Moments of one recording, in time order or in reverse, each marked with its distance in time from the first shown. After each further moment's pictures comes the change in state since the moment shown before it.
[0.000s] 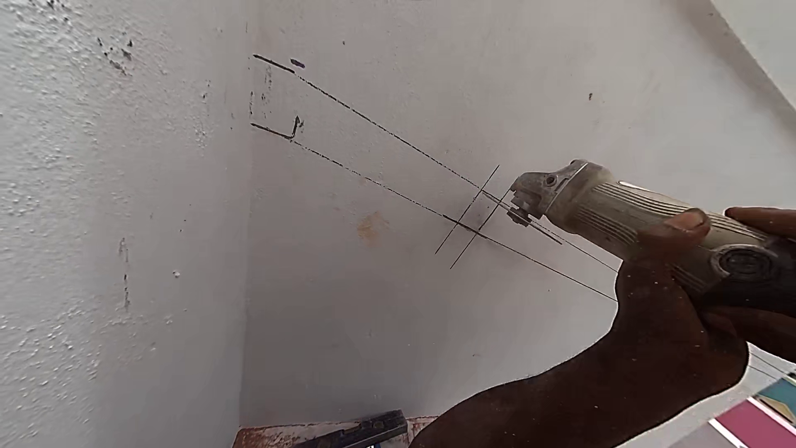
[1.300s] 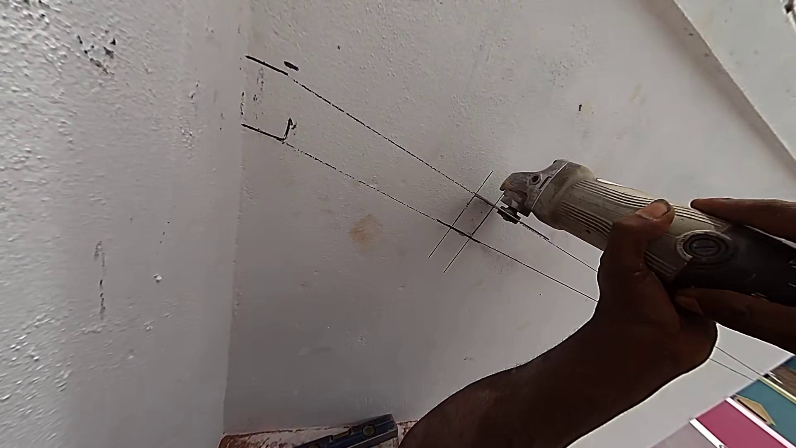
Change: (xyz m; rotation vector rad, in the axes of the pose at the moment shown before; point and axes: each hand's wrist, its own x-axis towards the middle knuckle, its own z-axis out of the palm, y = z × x) left_hand 0.015 0.008 0.003 -0.092 0.007 -0.010; right_hand 0.019 -0.029 -0.008 -0.295 0.000 -0.013
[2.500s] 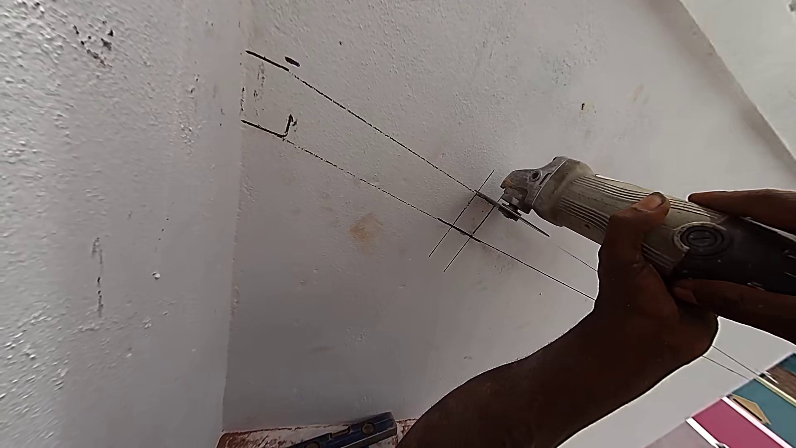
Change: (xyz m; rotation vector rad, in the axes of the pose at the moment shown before) left_hand 0.004 0.004 0.002 -0.025 0.005 -0.007; right_hand 0.011 -0.001 -0.002 -0.064 -0.020 0.000
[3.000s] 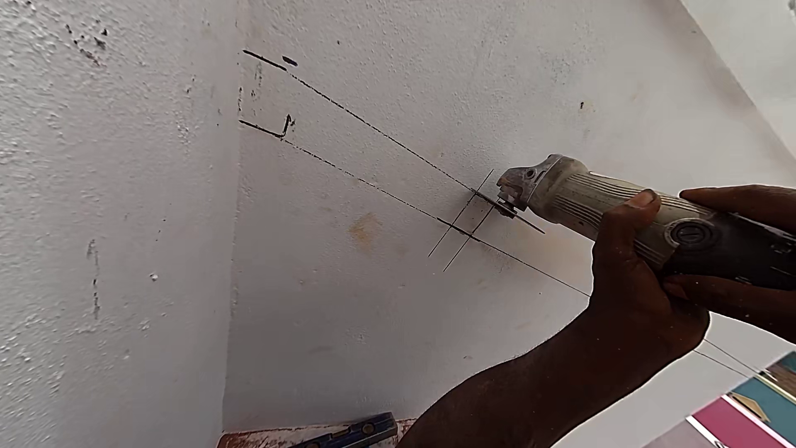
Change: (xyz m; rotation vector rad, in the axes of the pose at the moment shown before) left_hand 0.003 0.002 -0.002 0.024 -0.020 0.035; right_hand 0.003 -0.003 0.000 -0.059 -0.009 -0.024
